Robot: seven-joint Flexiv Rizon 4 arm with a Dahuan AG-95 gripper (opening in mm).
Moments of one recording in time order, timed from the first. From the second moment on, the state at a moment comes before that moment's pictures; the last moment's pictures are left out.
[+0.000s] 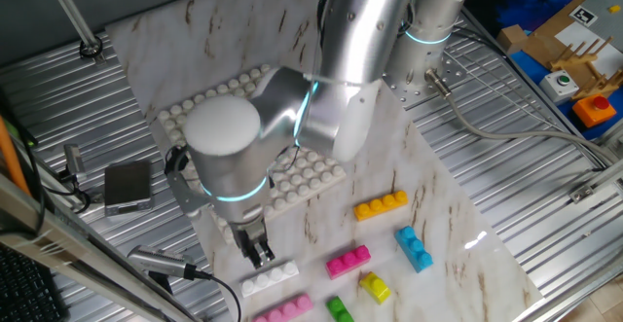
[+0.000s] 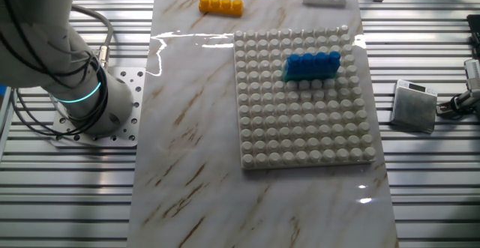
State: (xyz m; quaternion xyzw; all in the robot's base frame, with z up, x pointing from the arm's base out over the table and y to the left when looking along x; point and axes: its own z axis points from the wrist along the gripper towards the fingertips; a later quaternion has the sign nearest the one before) arm 0.615 0.309 0.079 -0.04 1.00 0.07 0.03
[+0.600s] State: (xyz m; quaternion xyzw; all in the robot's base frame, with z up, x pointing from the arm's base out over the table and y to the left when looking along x) arm 0.616 0.328 0.067 -0.03 1.00 0.07 0.03
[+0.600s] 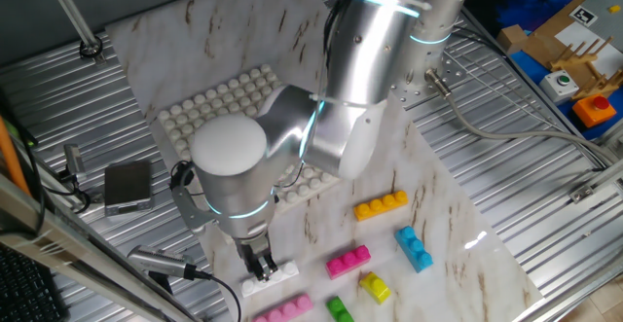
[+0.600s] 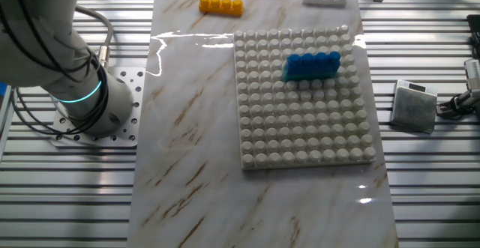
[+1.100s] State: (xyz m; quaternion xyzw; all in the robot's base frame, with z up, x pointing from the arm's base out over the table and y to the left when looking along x) arm 0.611 0.341 0.056 -0.01 1.00 0.07 0.03
